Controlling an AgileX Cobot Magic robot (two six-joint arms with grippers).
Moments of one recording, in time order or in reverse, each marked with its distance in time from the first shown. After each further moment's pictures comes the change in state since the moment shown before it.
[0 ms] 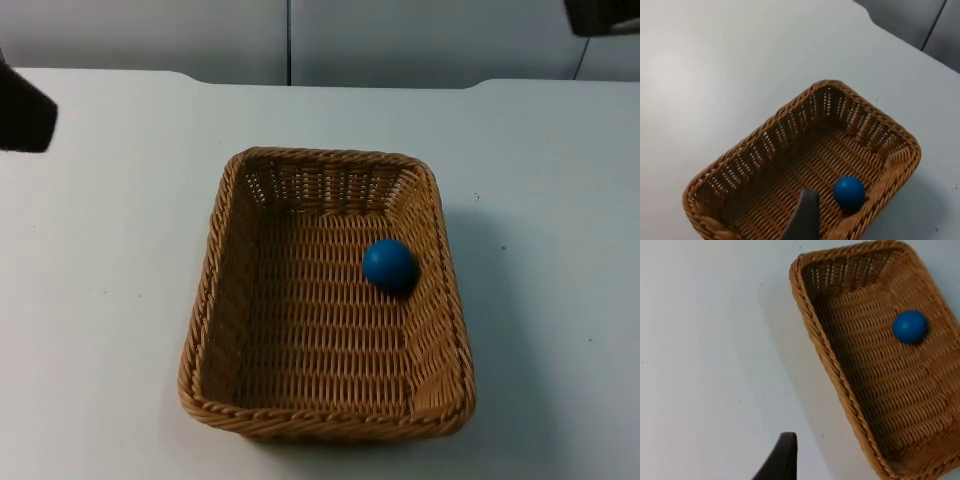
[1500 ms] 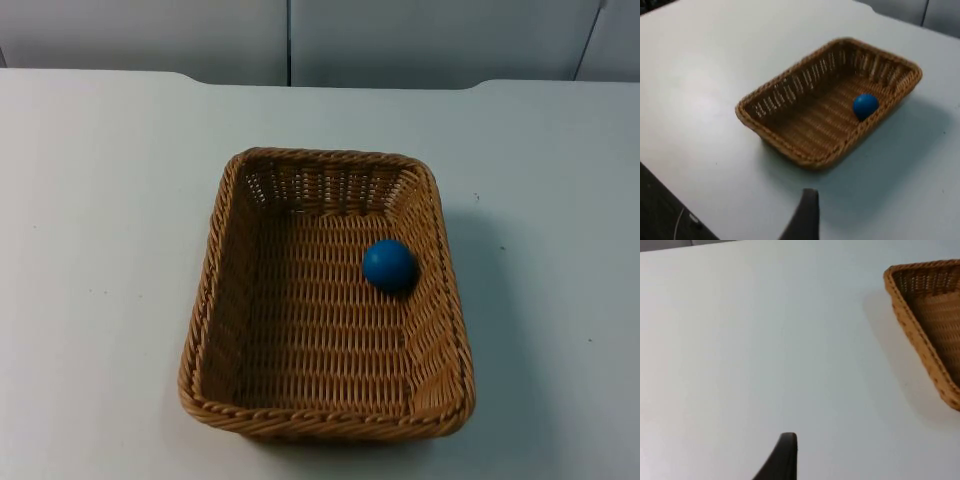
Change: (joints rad) right arm 0.000 -0.957 0.360 0.033 0.492 0.096; left arm 0.000 -0.900 0.075 0.569 0.553 -0.485
